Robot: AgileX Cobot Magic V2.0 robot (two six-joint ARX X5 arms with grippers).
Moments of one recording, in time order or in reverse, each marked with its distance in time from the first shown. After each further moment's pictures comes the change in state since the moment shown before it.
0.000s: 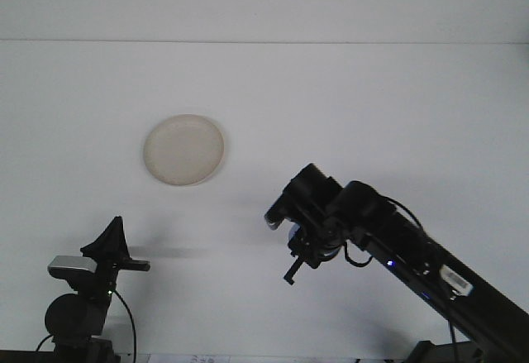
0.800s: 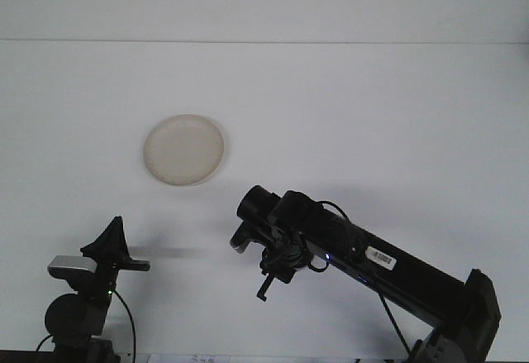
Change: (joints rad) left arm 0.000 0.000 0.000 0.000 0.000 0.000; right arm 0.108 0.192 0.000 0.038 -0.002 0.001
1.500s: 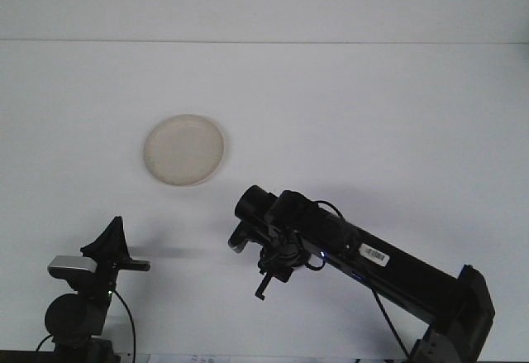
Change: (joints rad) left arm 0.000 0.000 0.000 0.000 0.000 0.000; right arm -0.001 0.034 0.000 0.013 0.000 -0.015
